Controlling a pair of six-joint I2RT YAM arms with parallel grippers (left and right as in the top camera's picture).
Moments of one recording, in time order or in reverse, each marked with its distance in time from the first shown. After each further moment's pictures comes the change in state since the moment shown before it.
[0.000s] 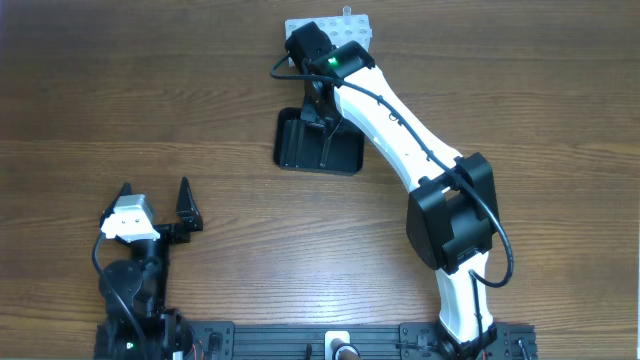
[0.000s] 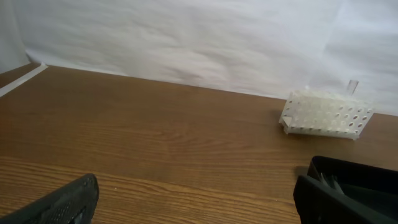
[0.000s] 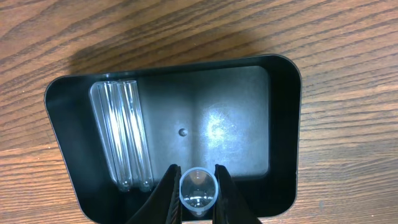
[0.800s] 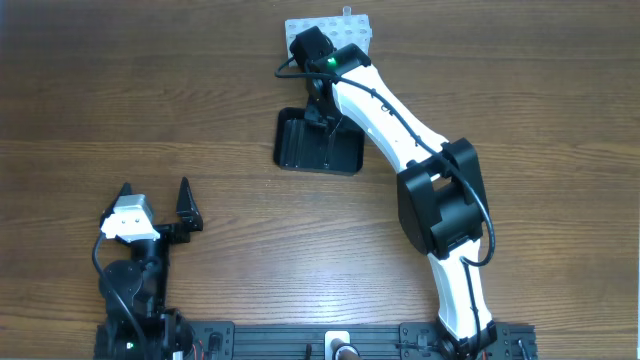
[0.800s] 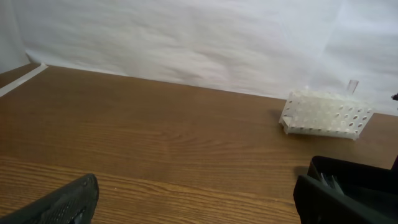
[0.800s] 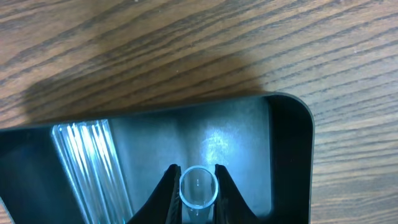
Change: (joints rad) left arm 0.000 0.000 0.000 0.000 0.000 0.000; right arm -0.035 0.097 0.000 0.063 0.020 0.002
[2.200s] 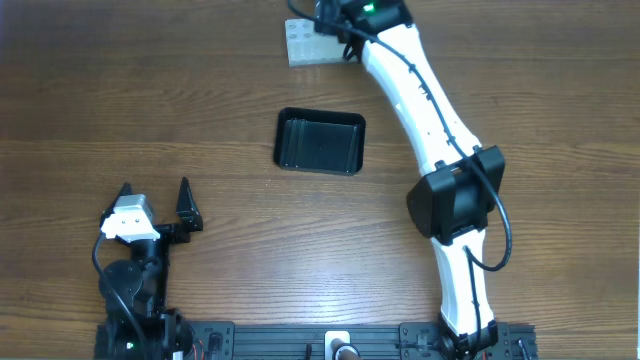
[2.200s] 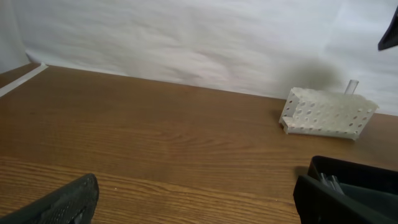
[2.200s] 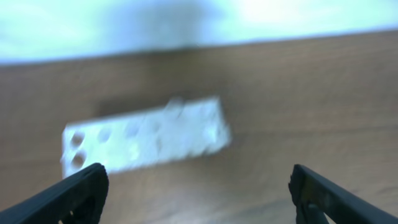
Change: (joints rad) left arm 0.000 0.000 0.000 0.000 0.000 0.000; right arm -0.109 0.052 0.449 0.164 0.242 -0.365
